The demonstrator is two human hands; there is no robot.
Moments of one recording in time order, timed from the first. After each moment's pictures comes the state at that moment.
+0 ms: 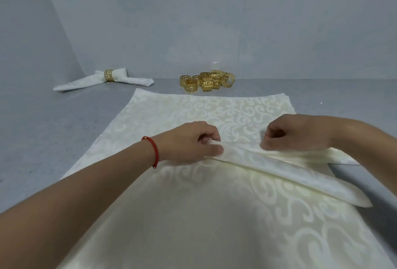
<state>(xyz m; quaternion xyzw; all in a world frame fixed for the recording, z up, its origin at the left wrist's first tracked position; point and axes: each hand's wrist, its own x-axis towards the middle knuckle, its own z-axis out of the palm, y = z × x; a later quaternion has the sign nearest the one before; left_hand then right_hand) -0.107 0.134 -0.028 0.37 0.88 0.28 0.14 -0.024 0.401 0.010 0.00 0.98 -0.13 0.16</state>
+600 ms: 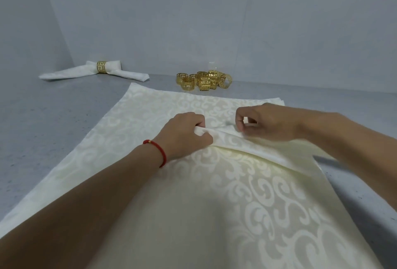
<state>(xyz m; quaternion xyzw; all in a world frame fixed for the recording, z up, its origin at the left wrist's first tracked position) -0.121 0.141 -0.048 0.31 0.89 0.32 -0.04 -0.054 0.364 0.027 -0.09 0.99 -0.07 0.11</state>
